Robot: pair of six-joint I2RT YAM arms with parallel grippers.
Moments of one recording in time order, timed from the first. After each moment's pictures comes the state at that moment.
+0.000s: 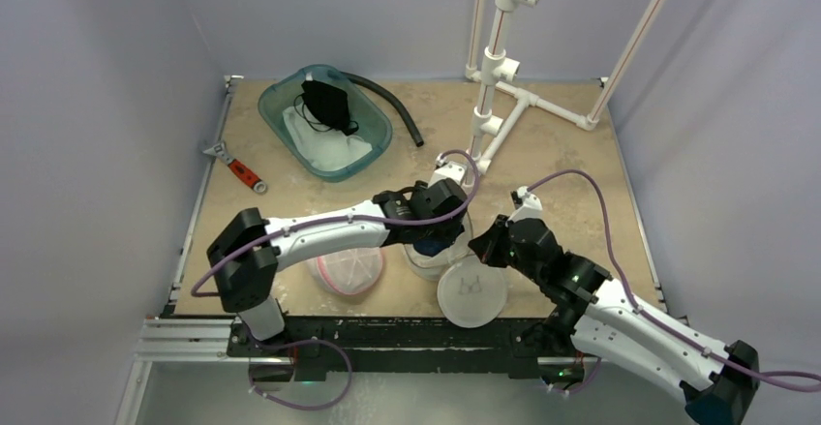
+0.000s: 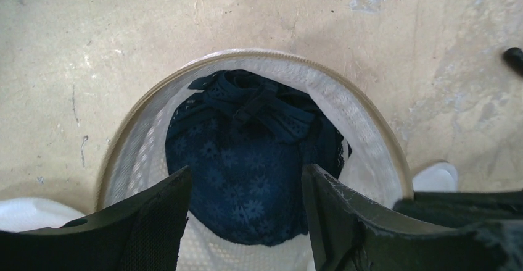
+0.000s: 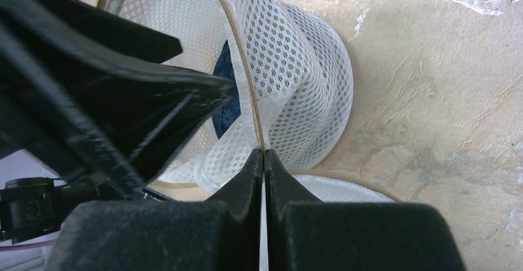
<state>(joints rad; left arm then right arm) -1.09 1.66 1.26 -0.49 -0.38 -0.56 0.82 0.65 0.47 -0.40 0.19 0.87</state>
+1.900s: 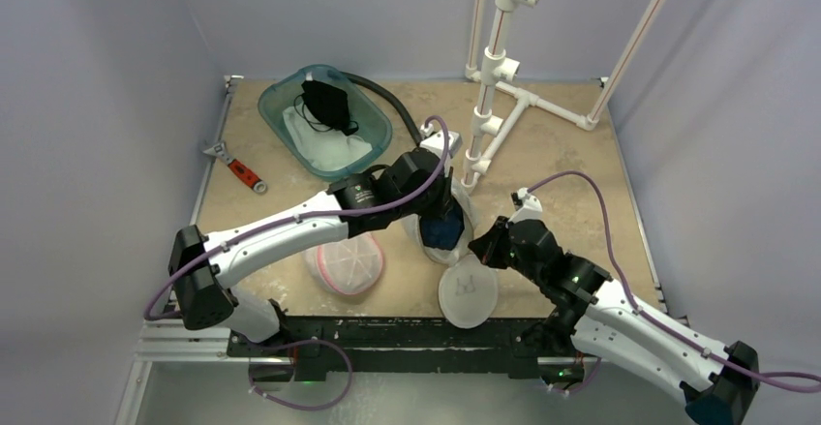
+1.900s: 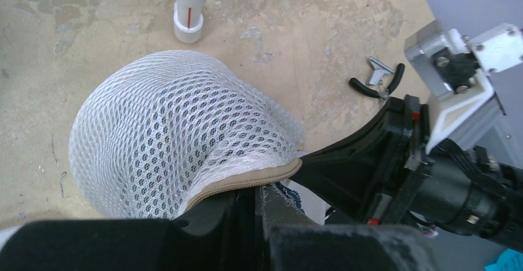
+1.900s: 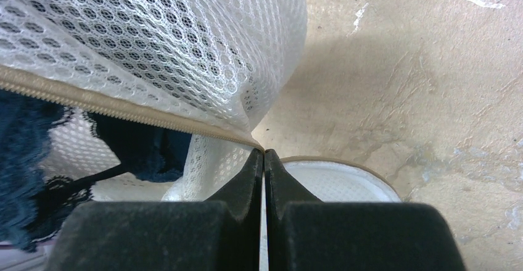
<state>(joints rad) -1.05 1.49 1.36 -0.49 -0.21 -0.54 0.82 0.65 0.46 -0.40 0.19 0.88</state>
